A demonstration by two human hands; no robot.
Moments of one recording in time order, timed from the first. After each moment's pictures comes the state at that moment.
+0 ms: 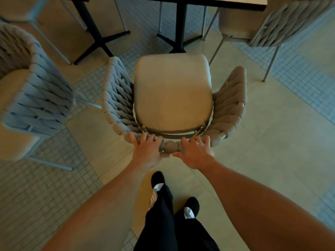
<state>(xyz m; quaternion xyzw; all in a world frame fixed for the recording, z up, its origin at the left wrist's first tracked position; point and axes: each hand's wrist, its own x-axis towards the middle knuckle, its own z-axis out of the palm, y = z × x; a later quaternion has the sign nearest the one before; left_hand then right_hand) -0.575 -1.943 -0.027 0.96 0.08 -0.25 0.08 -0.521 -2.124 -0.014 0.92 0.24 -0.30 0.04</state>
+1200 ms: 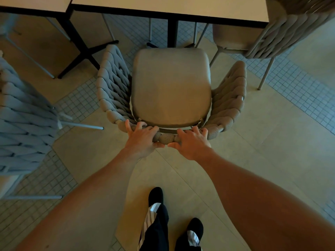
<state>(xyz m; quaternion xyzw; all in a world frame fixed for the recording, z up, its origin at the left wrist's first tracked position) -0.414 -1.869 -0.029 0.98 0.00 -0.19 0.08 -0.377 -2.064 -0.023 0.94 0.21 -0.28 0.00</state>
